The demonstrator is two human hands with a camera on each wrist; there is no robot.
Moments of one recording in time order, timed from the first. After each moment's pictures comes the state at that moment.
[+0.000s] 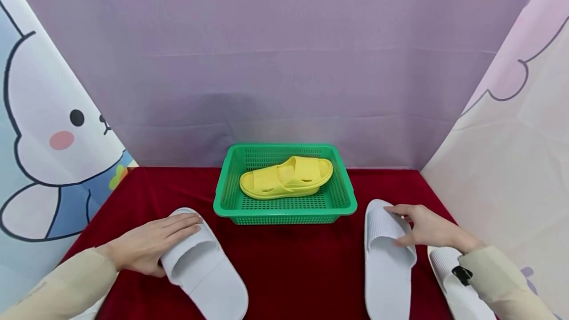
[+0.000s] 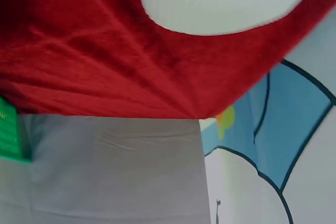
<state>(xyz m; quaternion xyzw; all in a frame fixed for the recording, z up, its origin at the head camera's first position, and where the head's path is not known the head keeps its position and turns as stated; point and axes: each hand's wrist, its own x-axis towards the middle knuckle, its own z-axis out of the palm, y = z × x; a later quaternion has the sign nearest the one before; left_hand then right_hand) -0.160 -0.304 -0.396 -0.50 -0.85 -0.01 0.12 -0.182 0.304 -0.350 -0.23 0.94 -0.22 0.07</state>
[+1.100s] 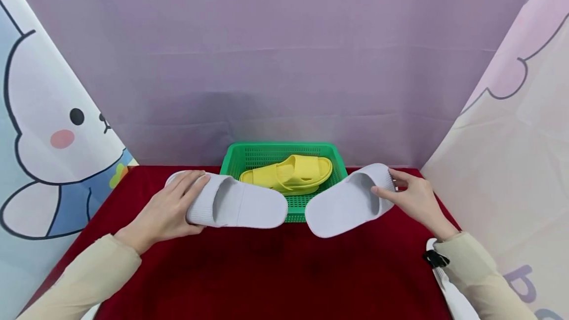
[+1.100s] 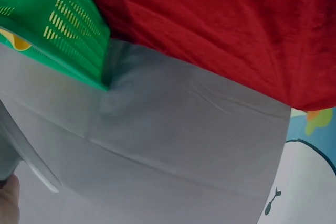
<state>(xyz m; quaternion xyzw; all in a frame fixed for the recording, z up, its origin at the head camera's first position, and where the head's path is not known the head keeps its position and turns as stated) -0.175 -0.249 -0.344 -0.36 -0.89 -0.03 0.28 -0.195 0.262 -0.319 -0.06 0.94 -0.32 -0.11</state>
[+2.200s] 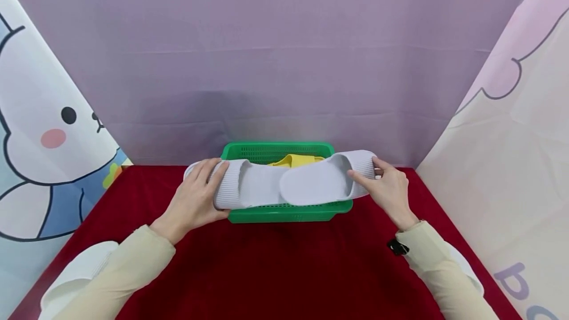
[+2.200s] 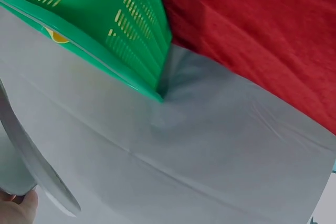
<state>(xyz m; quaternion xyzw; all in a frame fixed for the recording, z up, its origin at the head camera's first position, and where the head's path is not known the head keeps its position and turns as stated) -0.200 -0.196 -0.346 -0.30 -0.89 -0.06 0.34 -0.216 0.212 -0.328 0.00 0.91 -0.37 -0.20</state>
